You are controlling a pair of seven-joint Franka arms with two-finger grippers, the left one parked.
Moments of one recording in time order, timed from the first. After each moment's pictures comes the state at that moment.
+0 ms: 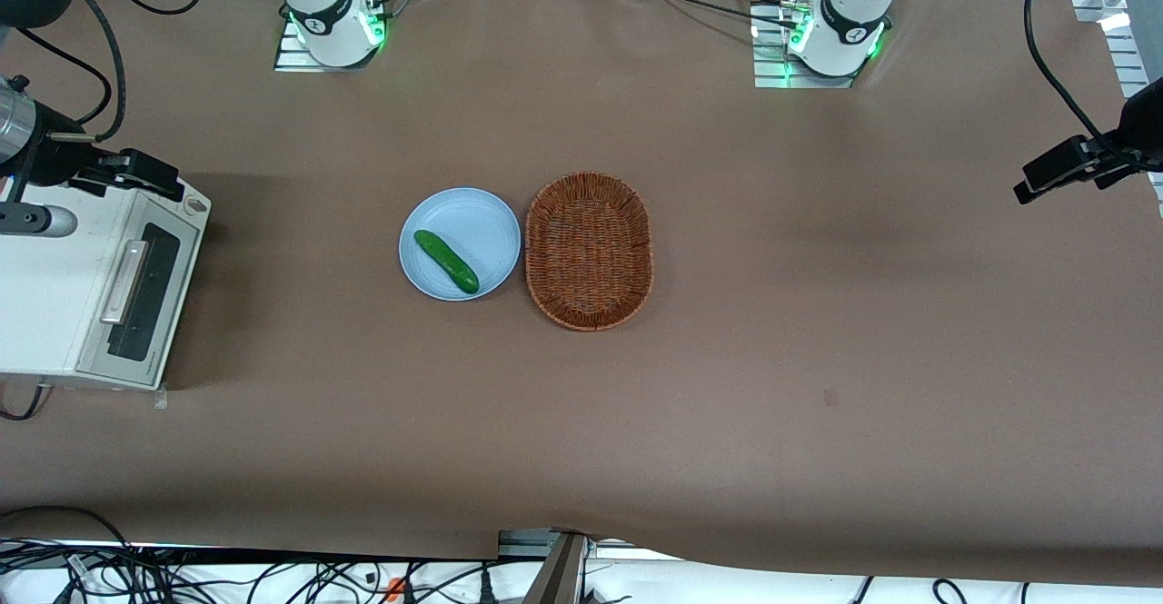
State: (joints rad) arm 0.09 0.13 -0.08 -1.47 0.01 1.50 0.07
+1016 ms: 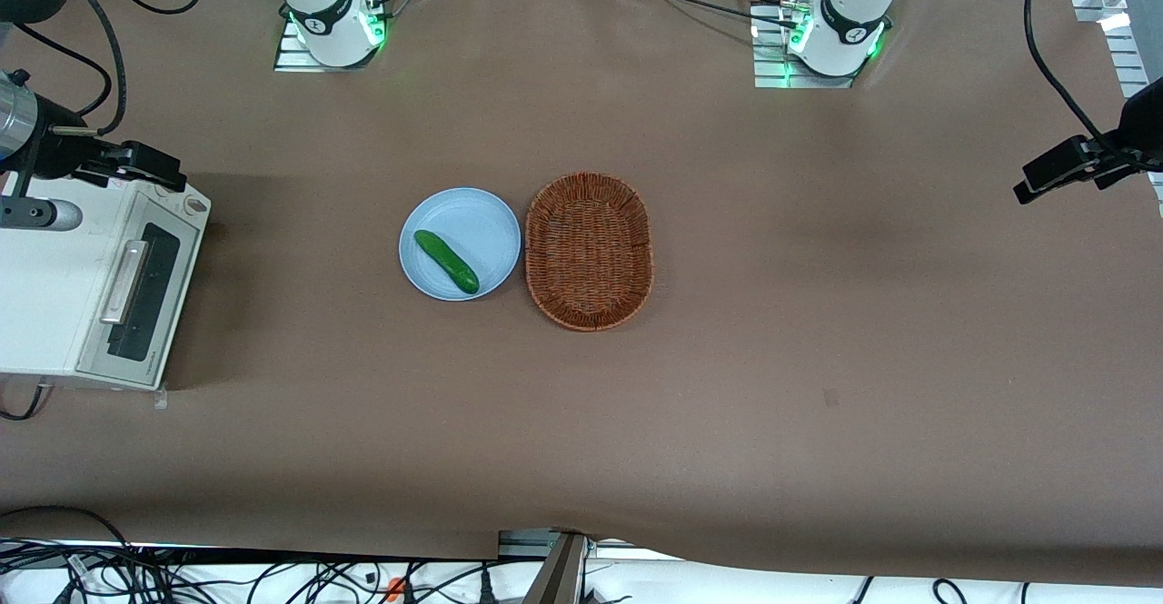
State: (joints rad) arm 0.09 0.13 -0.08 -1.47 0.01 1.45 0.07
